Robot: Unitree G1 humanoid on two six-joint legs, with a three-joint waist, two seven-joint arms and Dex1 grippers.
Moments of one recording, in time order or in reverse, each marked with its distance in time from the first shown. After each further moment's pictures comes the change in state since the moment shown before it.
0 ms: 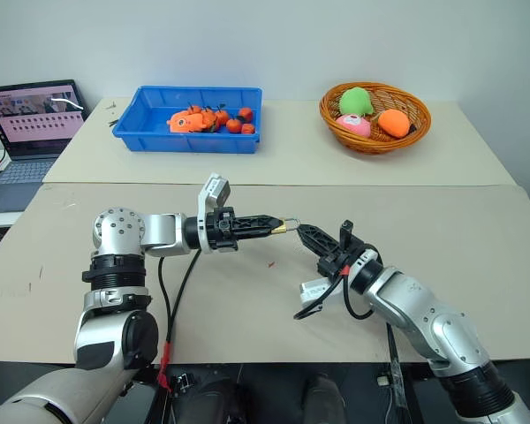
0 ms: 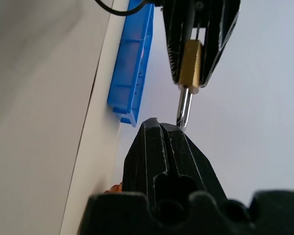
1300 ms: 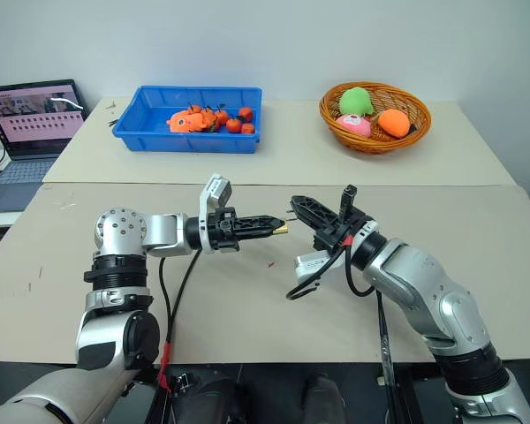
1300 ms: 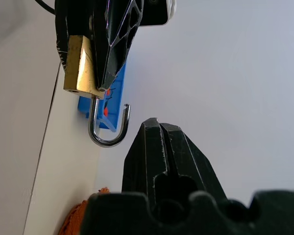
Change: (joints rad) left arm 0.000 -0.008 0.001 0.000 0.000 0.000 0.000; right arm -0.140 0.046 -0.069 -0.020 0.127 0.008 0.176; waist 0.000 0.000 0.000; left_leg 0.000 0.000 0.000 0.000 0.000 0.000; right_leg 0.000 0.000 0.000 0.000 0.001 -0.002
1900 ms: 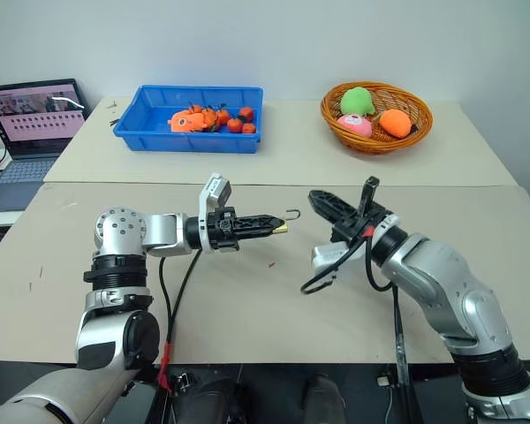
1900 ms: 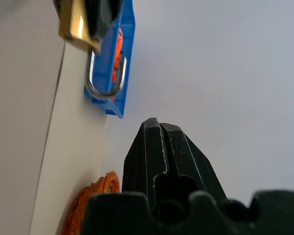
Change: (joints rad) left arm 0.000 -0.001 0.000 0.000 0.001 -0.003 0.000; right arm 0.048 -0.069 -0.059 -0.048 0.118 -0.007 0.061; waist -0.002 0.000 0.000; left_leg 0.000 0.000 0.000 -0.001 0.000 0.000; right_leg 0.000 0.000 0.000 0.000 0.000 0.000
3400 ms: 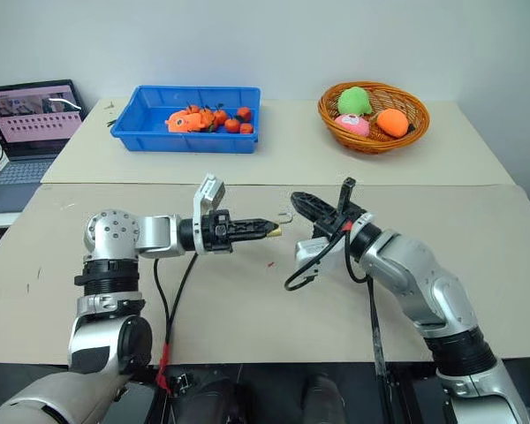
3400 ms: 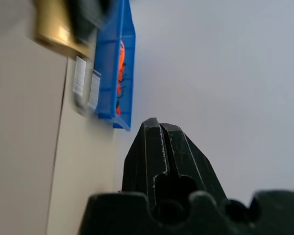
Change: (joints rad) left arm 0.106 0.112 -0.139 -0.131 0.029 -0.070 -0.079; right arm -0.137 0.059 0.038 0.177 -0.012 0.003 -0.051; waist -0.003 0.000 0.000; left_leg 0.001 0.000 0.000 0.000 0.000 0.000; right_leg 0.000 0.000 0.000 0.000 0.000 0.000
